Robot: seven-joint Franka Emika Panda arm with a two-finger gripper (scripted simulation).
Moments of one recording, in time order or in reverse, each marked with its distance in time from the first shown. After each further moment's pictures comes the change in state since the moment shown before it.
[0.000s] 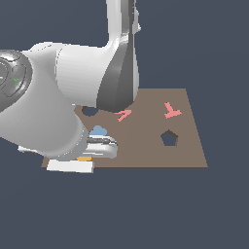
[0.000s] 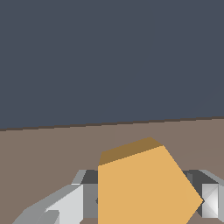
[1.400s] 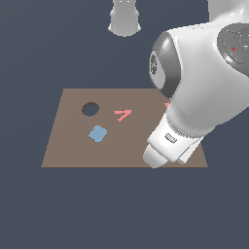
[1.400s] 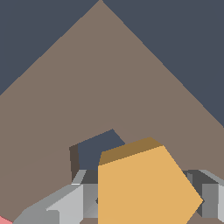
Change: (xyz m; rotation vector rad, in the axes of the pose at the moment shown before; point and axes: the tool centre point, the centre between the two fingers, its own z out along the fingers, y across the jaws) arm -0.047 -0.243 -0.007 0.001 0.000 -0.862
